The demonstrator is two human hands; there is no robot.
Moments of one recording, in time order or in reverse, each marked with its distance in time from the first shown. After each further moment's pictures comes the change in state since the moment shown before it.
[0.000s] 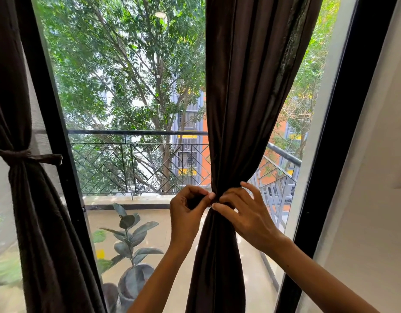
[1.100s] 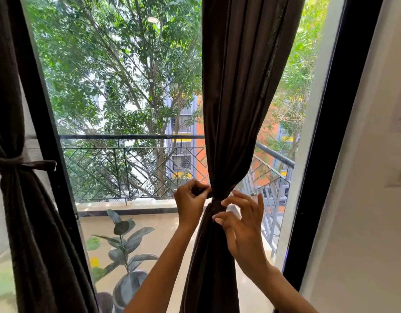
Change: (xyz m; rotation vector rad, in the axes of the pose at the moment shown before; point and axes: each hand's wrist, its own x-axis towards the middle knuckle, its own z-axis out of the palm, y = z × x) left_hand 0.044 -0.032 0.014 0.312 0.056 0.041; right_hand -0.005 -0.047 0.000 0.335 0.124 0.605
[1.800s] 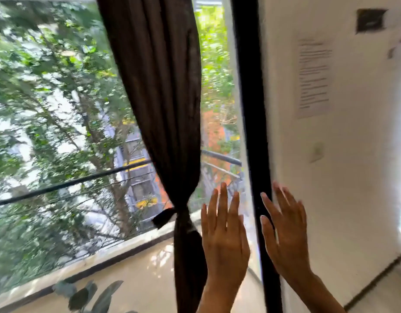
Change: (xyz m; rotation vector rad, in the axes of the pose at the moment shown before) left_hand -0.090 0.066 0.101 0.367 -0.134 0.832; right_hand -0.024 0.071 -0.119 -0.571 0.208 0.227
